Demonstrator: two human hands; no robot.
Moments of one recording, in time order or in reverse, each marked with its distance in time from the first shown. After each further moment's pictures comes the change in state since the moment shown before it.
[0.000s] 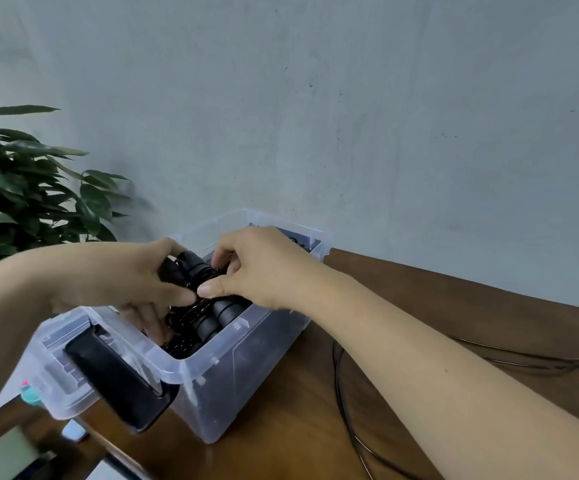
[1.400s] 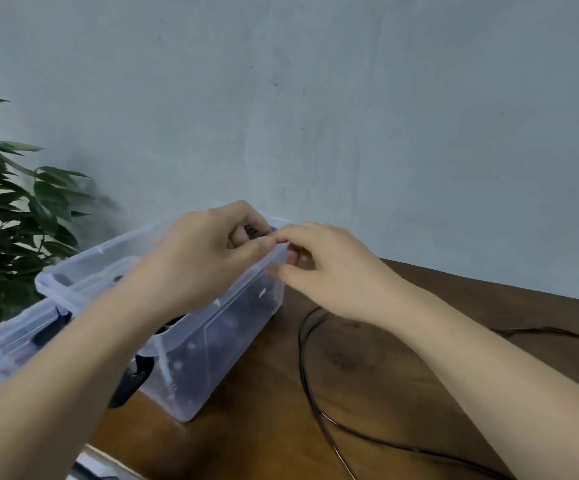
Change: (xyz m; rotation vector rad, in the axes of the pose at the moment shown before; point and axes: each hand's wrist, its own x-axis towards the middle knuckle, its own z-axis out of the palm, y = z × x) left_hand 0.006 0.079 0.083 0.030 0.582 0.610; right_hand -0.104 0.044 -0.041 -0.109 0.274 -0.021
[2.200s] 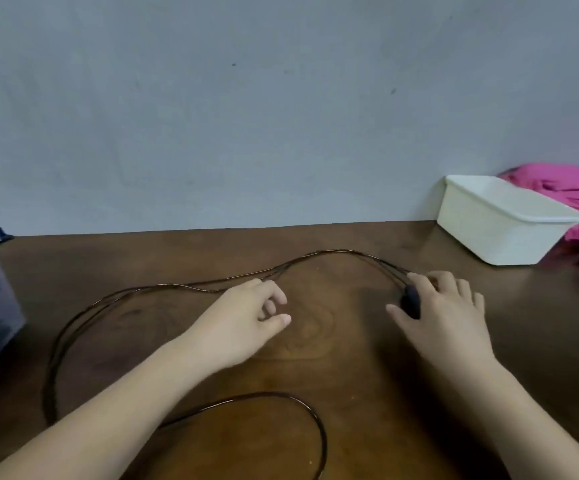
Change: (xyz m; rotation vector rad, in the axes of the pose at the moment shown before) left_hand -0.006 0.155 0.314 -0.107 -0.637 0.324; right_hand -0.389 0.178 -0.122 -0.776 0.225 1.259
